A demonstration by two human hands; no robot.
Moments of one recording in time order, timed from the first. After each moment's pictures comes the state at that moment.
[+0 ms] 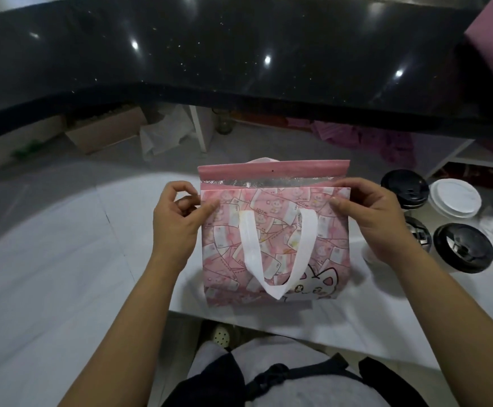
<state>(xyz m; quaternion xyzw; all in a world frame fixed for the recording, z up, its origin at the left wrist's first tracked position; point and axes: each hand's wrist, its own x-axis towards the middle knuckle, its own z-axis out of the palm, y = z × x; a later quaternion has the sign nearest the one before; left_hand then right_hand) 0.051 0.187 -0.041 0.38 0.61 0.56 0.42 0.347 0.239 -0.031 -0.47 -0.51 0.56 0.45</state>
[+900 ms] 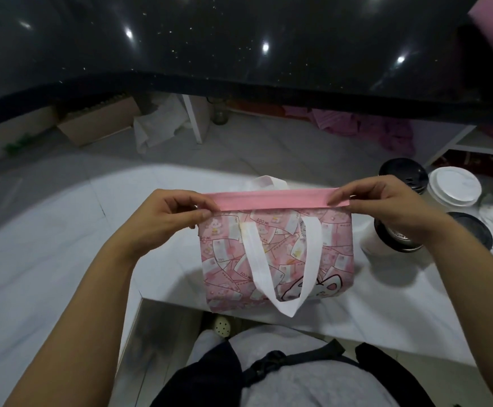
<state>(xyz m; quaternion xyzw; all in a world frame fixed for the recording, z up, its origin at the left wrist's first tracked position) 0.013 0.189 -0.015 0.56 0.57 0.31 0.51 0.392 0.258 -0.021 -0.44 -0.64 0.58 0.24</state>
